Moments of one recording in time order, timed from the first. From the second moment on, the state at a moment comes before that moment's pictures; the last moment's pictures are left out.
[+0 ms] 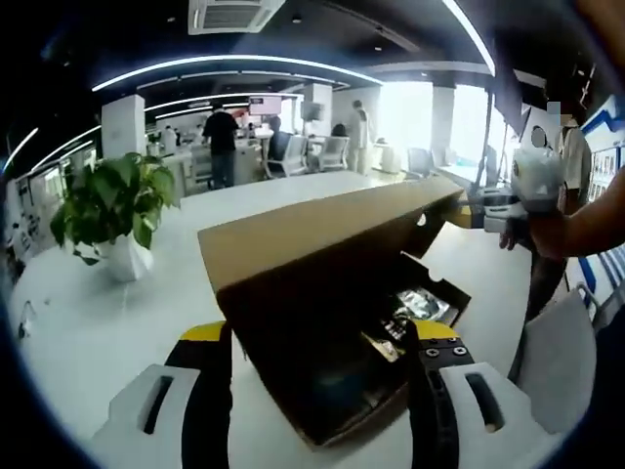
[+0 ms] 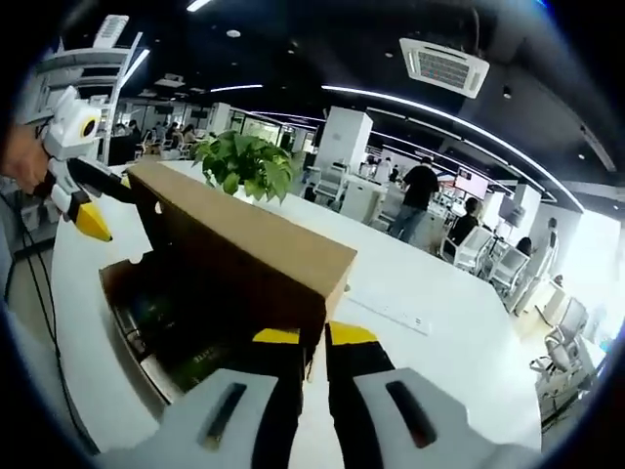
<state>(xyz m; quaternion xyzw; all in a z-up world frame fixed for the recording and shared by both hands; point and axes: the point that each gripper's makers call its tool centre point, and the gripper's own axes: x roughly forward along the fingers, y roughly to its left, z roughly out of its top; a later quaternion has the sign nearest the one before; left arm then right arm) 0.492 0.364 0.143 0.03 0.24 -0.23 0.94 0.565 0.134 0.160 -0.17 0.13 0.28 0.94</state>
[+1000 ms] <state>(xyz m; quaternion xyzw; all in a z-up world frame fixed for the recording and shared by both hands) 0.469 0.389 0.095 0.02 0.32 -0.19 0.93 0.582 0.131 0.165 -0.17 0.14 0.27 0.94</state>
